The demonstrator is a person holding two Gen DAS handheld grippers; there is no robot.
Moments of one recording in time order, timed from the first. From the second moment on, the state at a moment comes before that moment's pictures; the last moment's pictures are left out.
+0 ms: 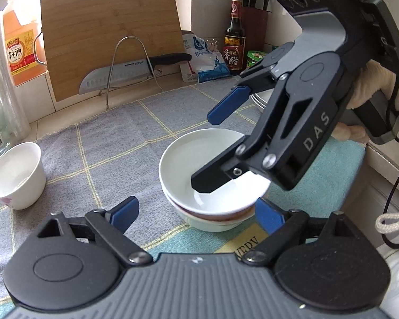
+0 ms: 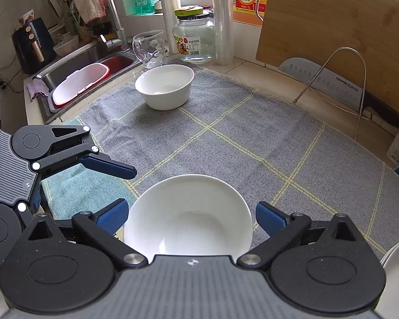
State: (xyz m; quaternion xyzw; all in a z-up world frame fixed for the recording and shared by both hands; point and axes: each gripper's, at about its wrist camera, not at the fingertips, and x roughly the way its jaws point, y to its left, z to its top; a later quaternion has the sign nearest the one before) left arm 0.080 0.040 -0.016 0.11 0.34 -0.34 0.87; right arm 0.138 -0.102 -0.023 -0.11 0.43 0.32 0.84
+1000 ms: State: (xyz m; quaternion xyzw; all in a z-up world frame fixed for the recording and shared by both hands) left arm 0.190 0.168 -0.066 0.10 0.31 -0.13 0.94; right arm 0.266 0.038 -0.032 -0.14 0.41 0.36 0.82
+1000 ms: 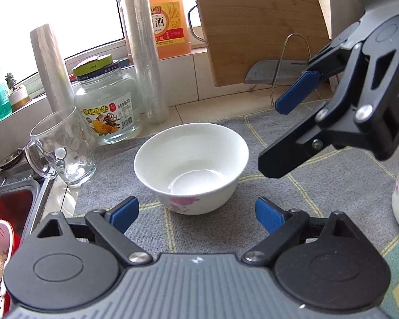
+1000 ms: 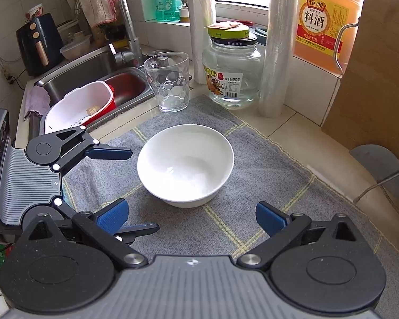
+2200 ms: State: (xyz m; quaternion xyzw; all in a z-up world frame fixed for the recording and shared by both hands) left arm 0.219 0.168 -0.072 0.11 0.30 -0.15 0.94; right arm 0.338 0.077 -0.070 -0.10 0.45 0.38 0.80
